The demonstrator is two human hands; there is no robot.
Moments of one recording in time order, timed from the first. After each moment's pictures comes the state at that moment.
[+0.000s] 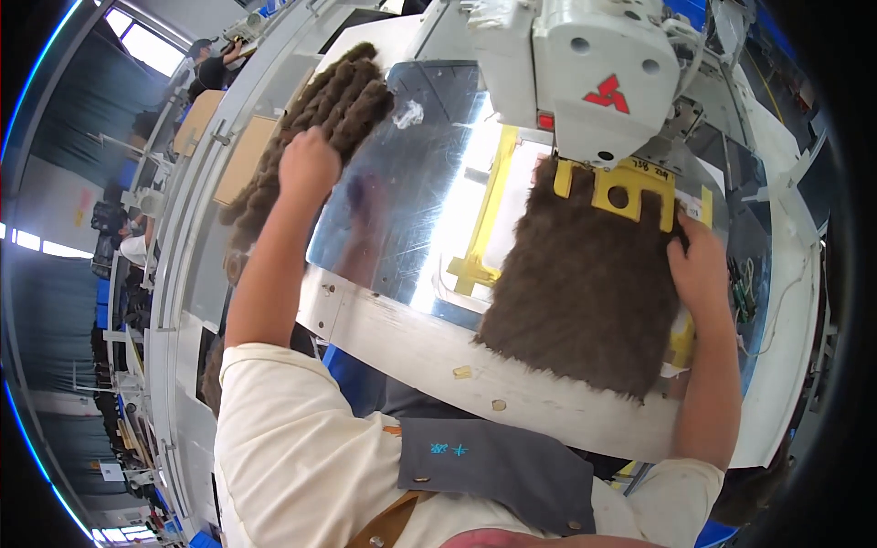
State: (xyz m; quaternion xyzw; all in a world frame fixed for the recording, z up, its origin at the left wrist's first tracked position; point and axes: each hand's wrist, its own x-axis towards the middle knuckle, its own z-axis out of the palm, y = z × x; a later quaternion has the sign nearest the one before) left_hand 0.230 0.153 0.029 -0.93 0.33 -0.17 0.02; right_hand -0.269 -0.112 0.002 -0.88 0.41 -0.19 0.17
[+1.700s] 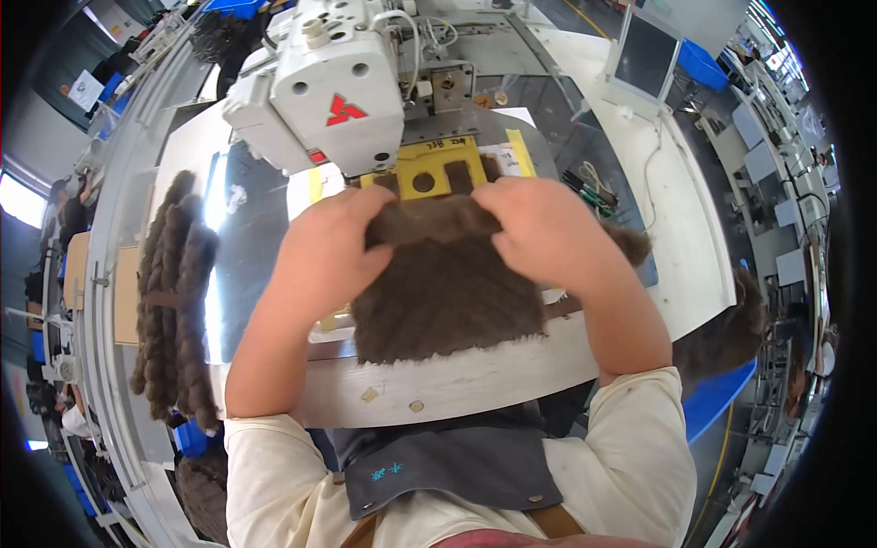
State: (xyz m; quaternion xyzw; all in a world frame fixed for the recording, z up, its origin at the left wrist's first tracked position) left_hand -0.036 0.062 0.097 -0.67 0.70 0.08 -0.24; right_hand -0.274 -0.043 0.093 -0.94 0.30 -0.13 0.15
